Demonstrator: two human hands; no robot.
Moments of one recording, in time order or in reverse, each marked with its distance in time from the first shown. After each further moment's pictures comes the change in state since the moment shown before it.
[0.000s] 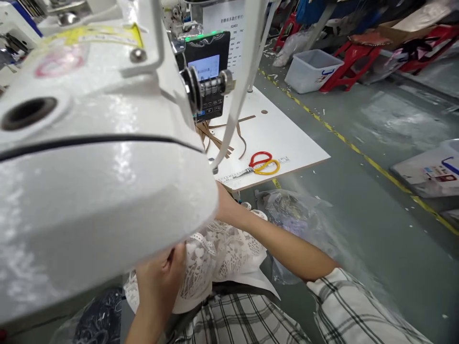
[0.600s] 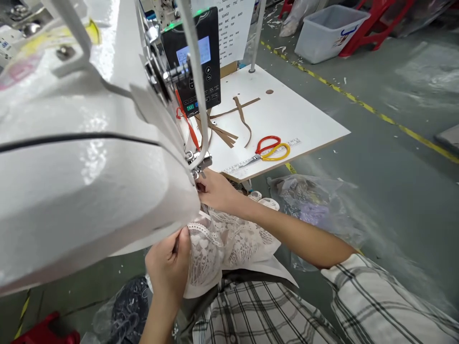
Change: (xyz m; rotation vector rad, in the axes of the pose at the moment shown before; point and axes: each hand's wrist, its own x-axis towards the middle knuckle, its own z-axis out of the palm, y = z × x) left_hand -0.001 0.008 -0.003 0.007 0.008 -0.091; right_hand -0.002 -0.001 0.002 0.089 0.001 0.021
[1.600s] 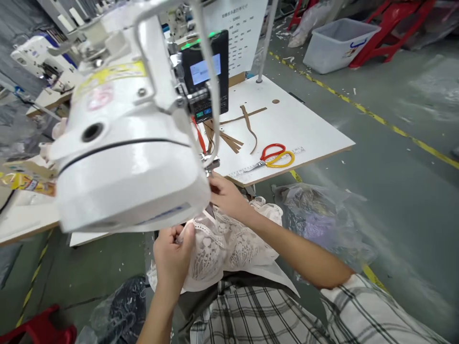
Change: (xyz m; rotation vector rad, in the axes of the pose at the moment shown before) left_hand 0.003 -0.005 -0.003 -0.122 -0.098 -0.200; right_hand -0.024 -0.002 0.006 0.336 0.113 0.113
